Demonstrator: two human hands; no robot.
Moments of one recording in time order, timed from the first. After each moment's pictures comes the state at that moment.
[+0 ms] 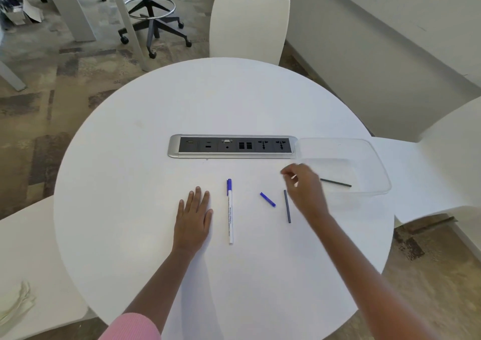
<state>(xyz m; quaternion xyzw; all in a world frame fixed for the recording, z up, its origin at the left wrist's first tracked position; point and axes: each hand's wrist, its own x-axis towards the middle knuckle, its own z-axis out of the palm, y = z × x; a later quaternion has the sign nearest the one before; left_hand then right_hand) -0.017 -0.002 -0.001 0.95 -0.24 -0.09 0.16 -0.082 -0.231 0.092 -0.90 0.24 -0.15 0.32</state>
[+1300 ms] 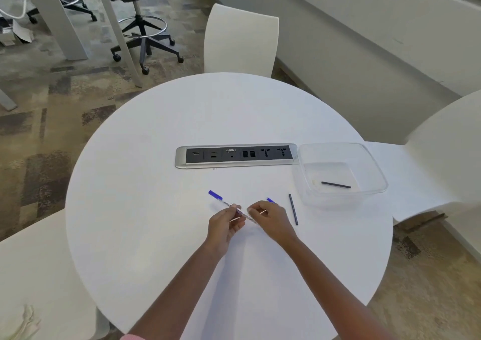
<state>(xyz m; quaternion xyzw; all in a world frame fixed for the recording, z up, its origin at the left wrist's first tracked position) -0.026 -0.033 0.045 0.52 0.17 -0.38 0.75 -0.083 -0.146 0.058 -0.83 0.29 -0.01 0.48</state>
